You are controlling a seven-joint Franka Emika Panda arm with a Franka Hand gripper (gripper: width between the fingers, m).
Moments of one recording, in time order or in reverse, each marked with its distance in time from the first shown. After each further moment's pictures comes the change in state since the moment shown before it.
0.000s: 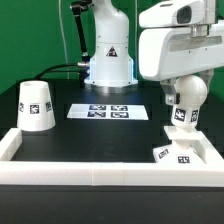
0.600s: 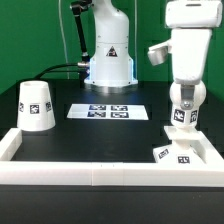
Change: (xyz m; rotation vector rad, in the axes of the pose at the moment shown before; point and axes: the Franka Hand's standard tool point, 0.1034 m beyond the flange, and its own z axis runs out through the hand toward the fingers) arm 0.008 0.007 0.004 -0.034 -0.050 -0.541
